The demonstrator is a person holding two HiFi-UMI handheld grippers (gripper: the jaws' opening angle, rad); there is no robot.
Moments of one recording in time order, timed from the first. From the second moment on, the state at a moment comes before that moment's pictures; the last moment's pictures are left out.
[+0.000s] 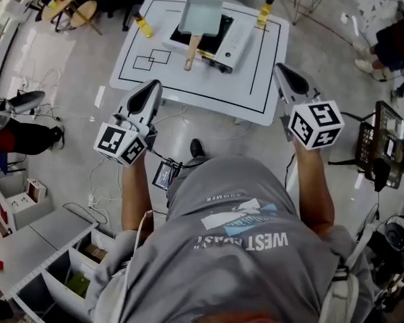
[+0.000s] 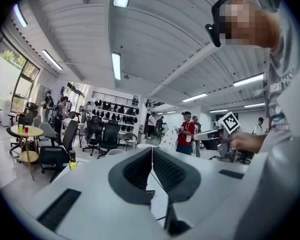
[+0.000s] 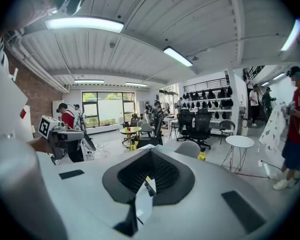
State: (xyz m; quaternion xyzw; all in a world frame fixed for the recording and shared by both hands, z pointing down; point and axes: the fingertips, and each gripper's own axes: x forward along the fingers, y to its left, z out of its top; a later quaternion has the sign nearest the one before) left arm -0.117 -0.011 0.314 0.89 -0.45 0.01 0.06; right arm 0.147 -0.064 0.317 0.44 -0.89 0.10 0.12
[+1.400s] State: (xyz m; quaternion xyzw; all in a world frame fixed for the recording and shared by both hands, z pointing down) left arm -0.201 -0.116 0.353 0.92 -0.39 0.02 0.10; right arm 0.068 -0.141 0.315 0.49 -0.86 0.08 0.15
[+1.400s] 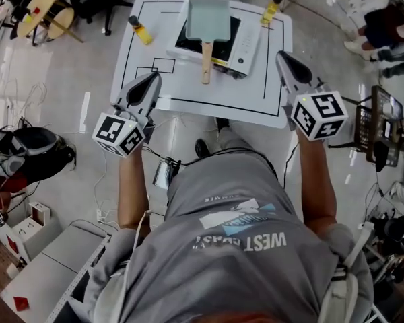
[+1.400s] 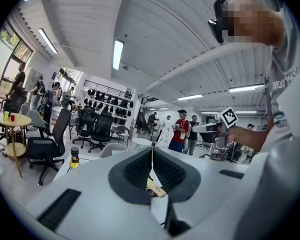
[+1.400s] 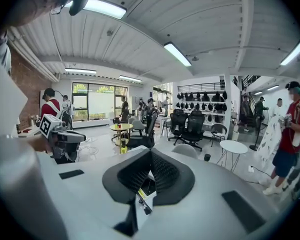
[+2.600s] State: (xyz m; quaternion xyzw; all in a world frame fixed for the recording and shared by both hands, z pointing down) left arm -0.179 -0.202 0.428 0.90 -0.36 0.04 0.22; right arm 0.040 -0.264 0.378 0.43 -0.88 0.10 0.17
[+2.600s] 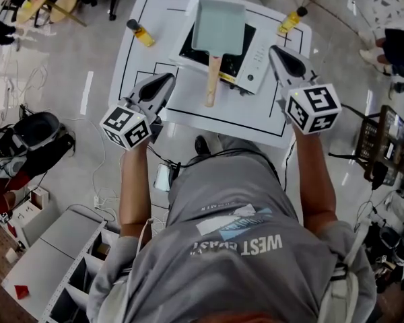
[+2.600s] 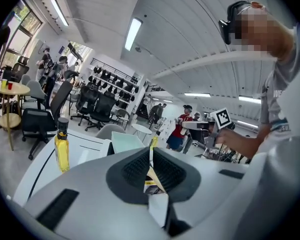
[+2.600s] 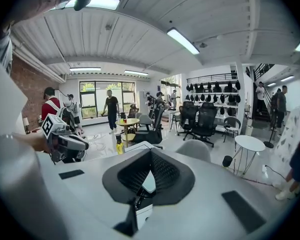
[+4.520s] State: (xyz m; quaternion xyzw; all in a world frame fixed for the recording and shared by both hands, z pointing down) left arm -0.056 -0.228 0.542 0.89 -0.20 0.08 0.40; right arm 0.062 -0.295 0.451 0.42 -0.87 0.17 0.20
